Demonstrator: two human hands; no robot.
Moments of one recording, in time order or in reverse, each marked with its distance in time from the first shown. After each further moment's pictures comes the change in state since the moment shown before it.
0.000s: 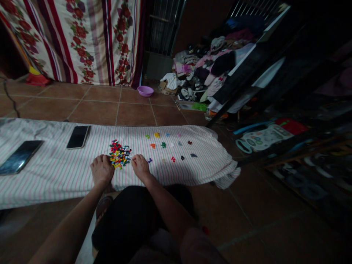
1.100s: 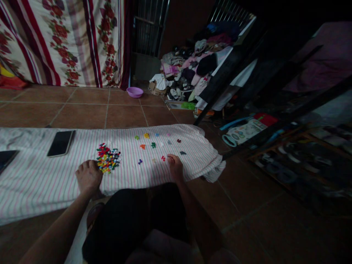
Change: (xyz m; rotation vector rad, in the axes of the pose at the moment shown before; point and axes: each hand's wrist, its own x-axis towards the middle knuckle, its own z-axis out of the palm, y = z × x) left_hand 0.000 0.000 0.000 0.061 -0.016 0.011; right_hand -0.064 0.136 -0.133 0.081 0.494 0.296
